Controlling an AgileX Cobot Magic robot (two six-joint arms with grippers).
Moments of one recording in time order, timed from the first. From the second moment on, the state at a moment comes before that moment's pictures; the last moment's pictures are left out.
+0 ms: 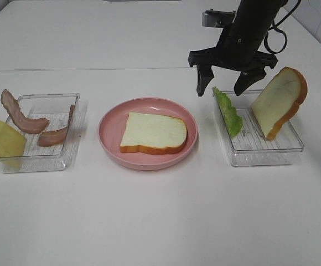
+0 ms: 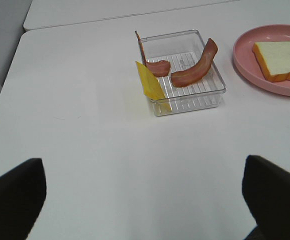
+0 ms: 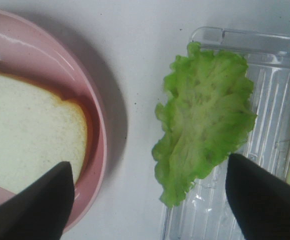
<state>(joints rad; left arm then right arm) 0.00 -0.01 -0.52 -0.05 1.08 0.10 0.31 2.16 -1.77 0.09 1.02 0.16</state>
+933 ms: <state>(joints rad) 0.00 -0.01 -0.52 -0.05 1.08 0.10 0.31 2.24 -1.79 0.03 1.02 0.19</state>
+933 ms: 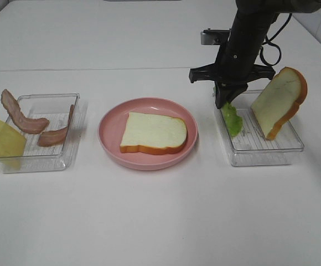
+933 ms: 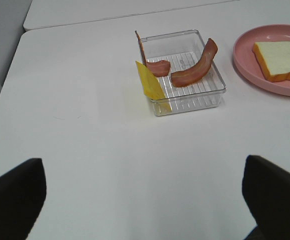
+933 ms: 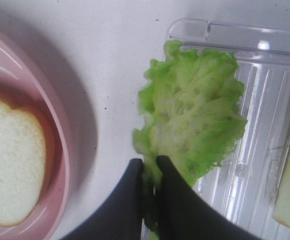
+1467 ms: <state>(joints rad) 0.00 -0.01 -0.52 -0.05 1.08 0.10 0.31 2.11 -1.79 0.03 1.12 0.19</state>
